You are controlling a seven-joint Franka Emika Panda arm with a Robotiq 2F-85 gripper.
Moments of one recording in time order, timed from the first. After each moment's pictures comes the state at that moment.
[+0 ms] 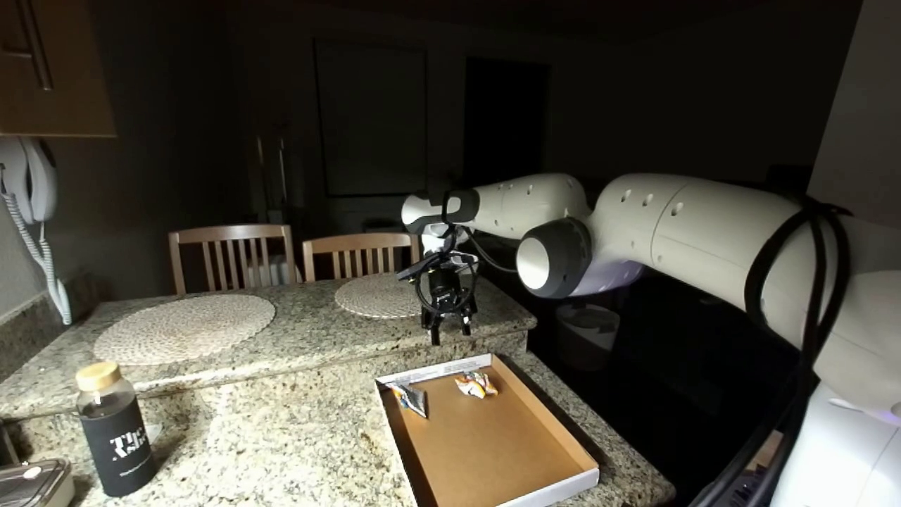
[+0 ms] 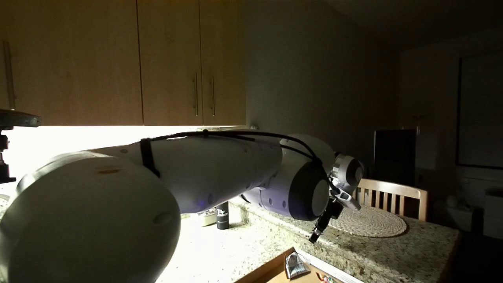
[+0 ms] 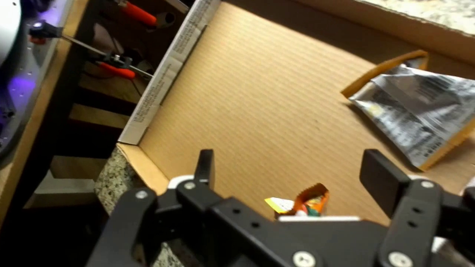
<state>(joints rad) -0.13 1.45 0.04 -0.36 0.20 1.11 1.24</state>
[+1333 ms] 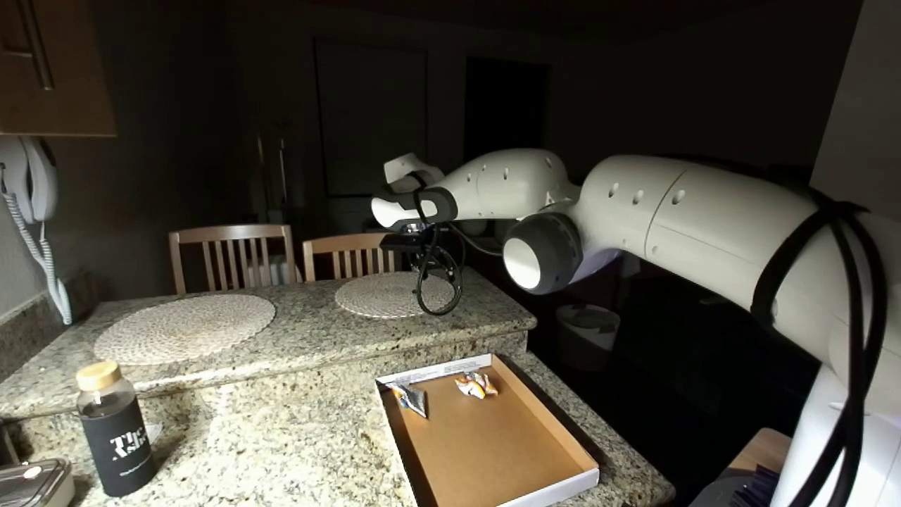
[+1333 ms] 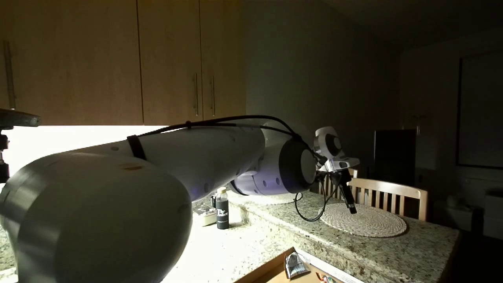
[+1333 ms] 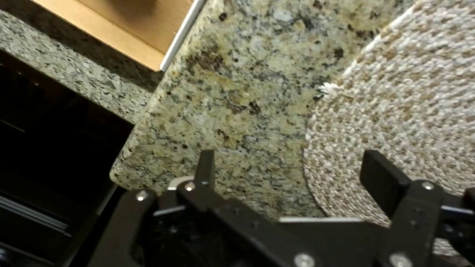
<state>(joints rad) 0.02 1.36 -0.20 -0.35 -0.14 1.71 1.23</state>
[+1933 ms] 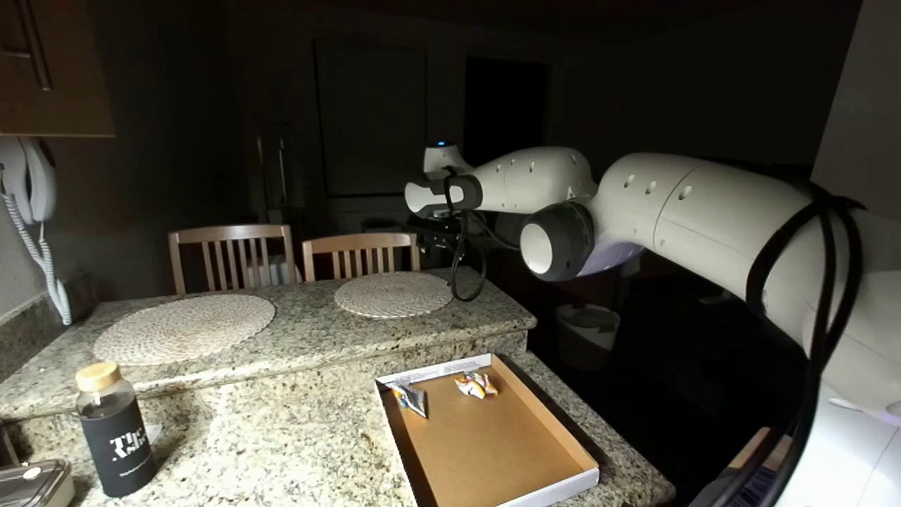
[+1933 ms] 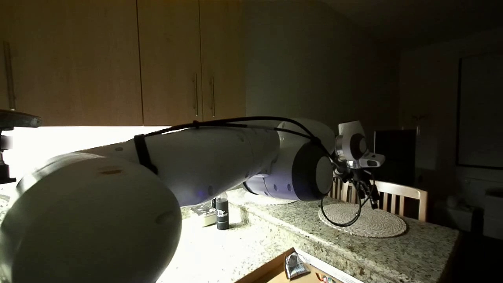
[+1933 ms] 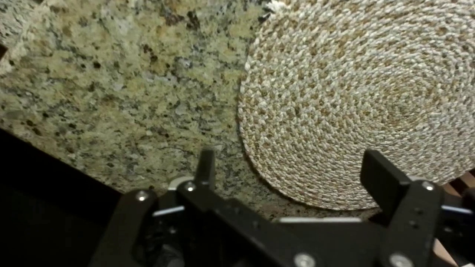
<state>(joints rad) -0.12 1.36 -0.09 -0.35 -0.07 1.97 0.89</state>
